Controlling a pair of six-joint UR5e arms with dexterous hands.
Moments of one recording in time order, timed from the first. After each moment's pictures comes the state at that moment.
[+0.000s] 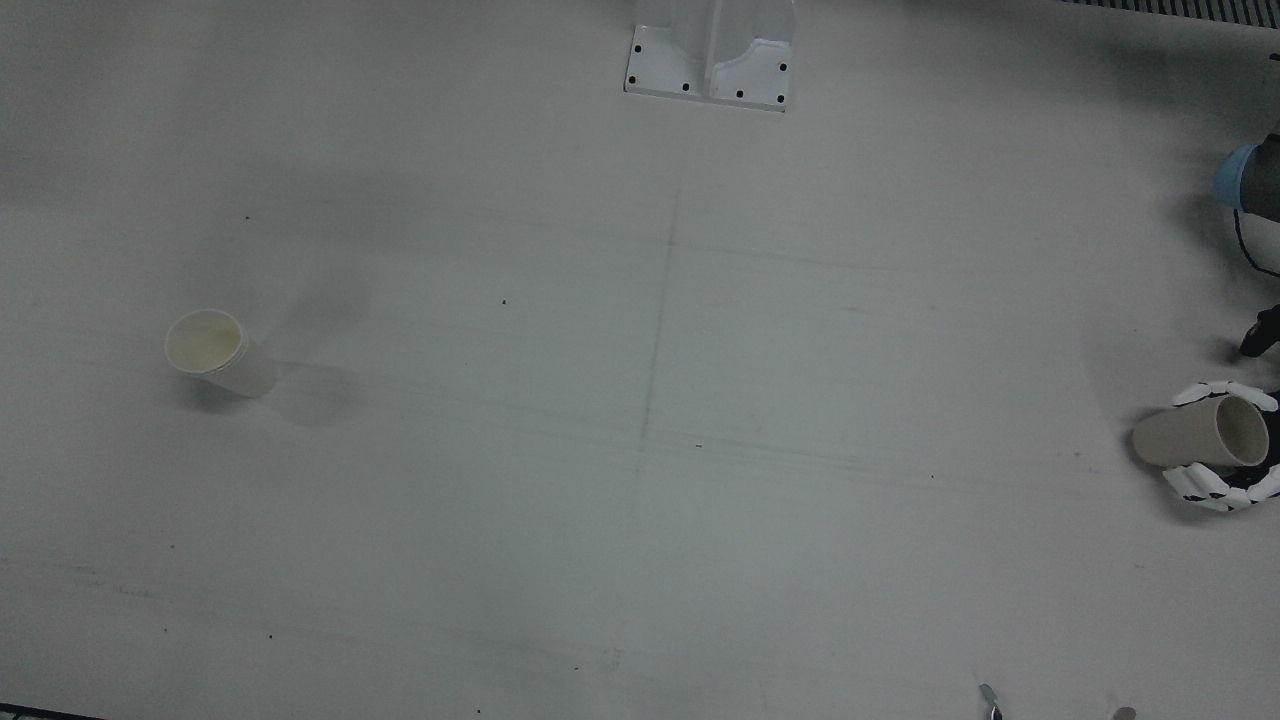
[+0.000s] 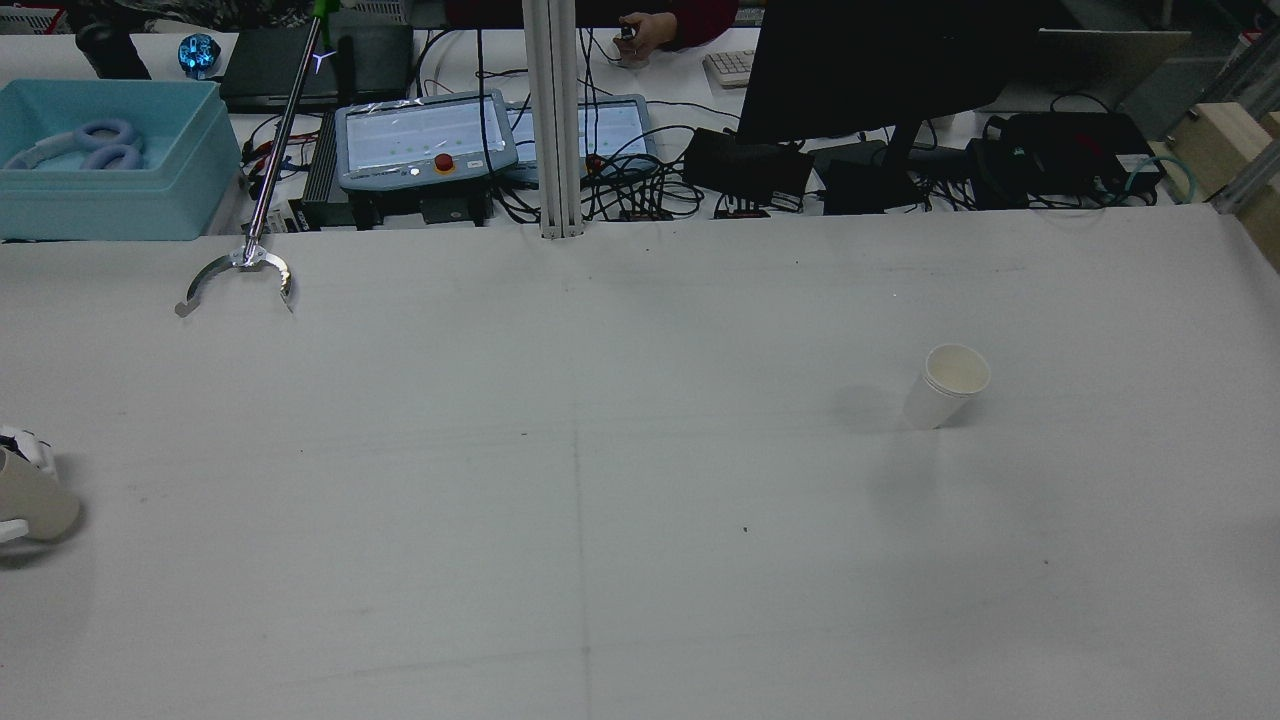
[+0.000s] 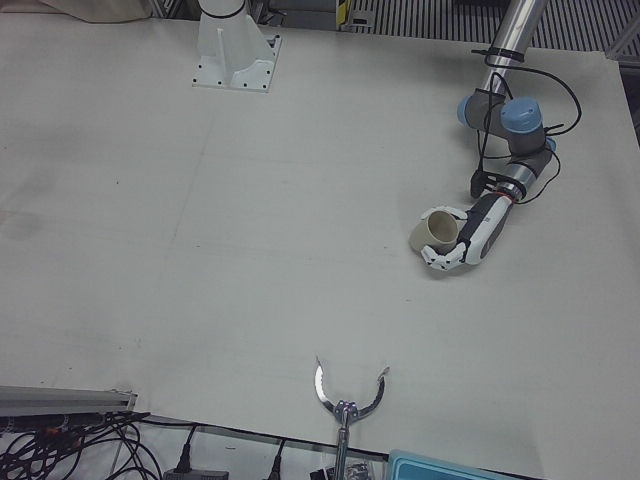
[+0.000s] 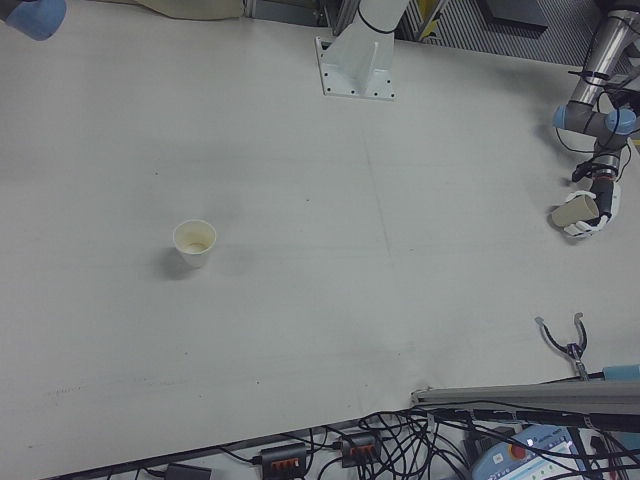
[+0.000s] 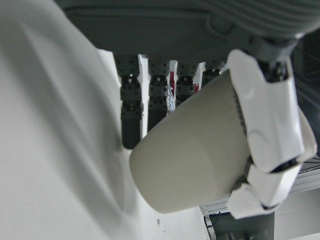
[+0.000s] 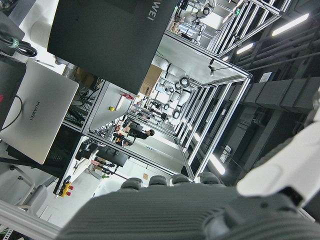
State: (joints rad) left arm -0.81 -1.43 -1.30 -0.69 1.28 0.46; right arm 1.60 -1.54 1.67 -3.28 -1.47 -0.42
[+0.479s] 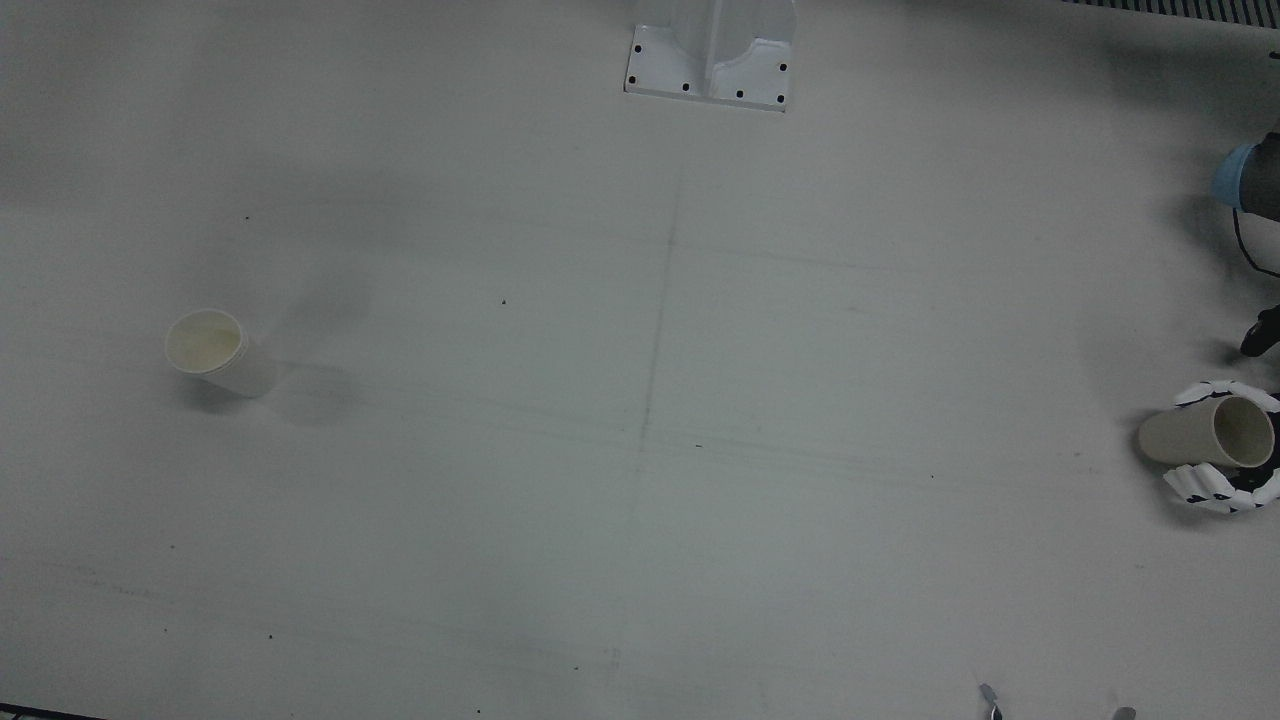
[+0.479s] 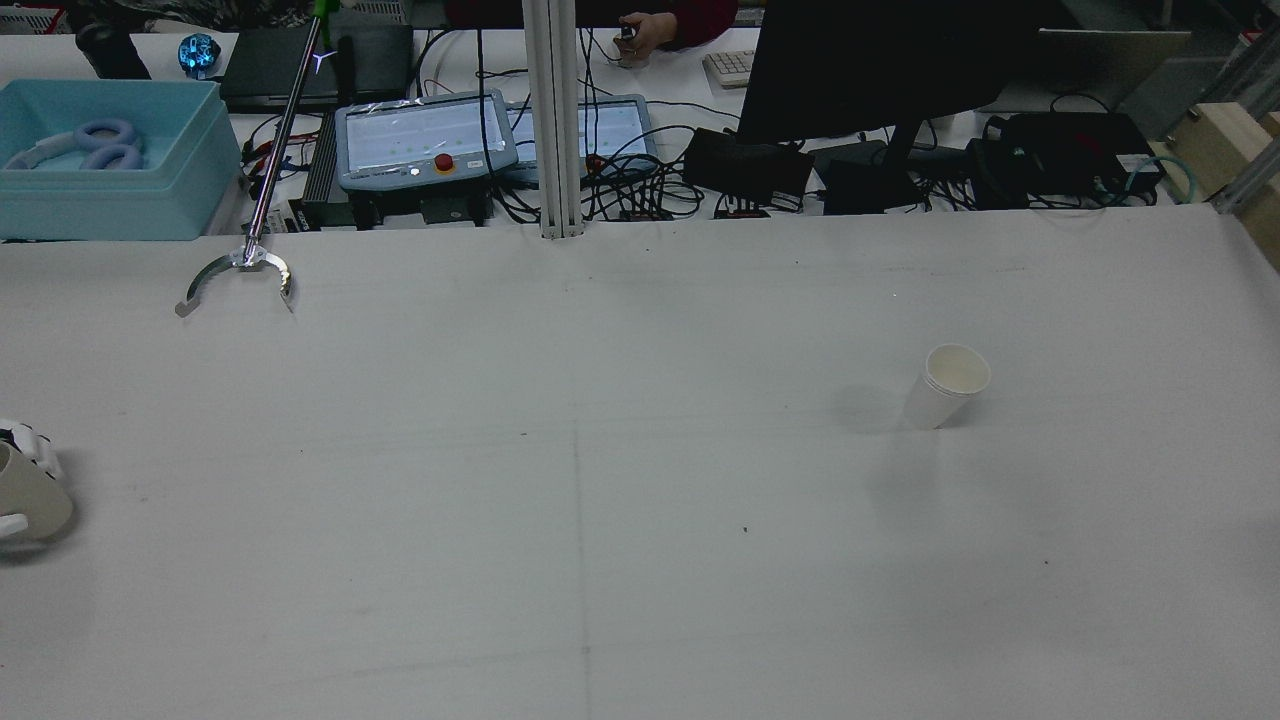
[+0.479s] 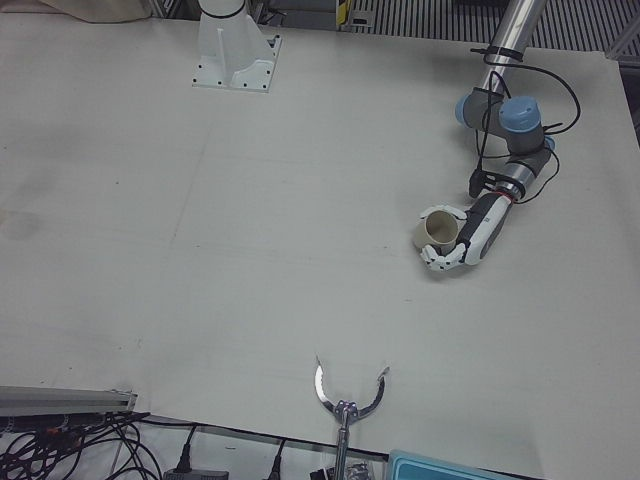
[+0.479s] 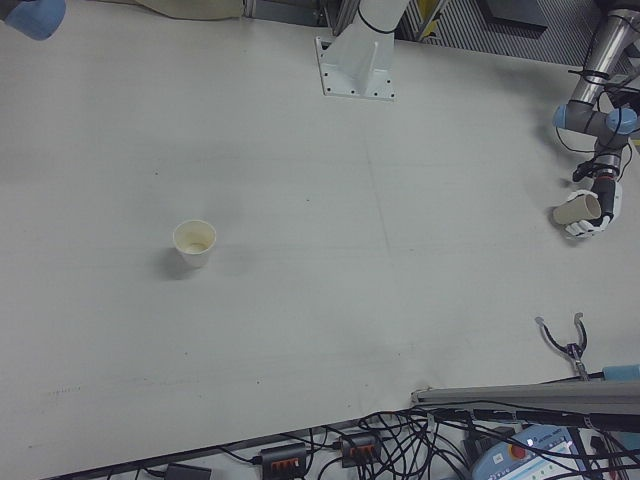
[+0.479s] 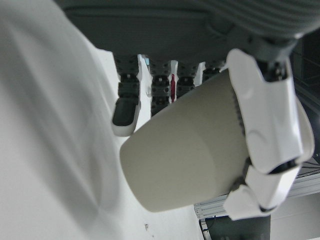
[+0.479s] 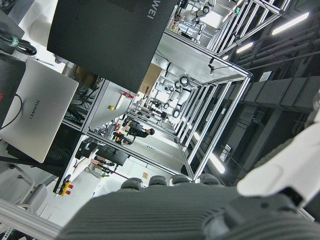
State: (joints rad) left arm -0.82 -1.43 -1.32 -0.67 1.28 0.44; right arm 1.60 -1.54 1.67 -3.28 -1.47 -0.42
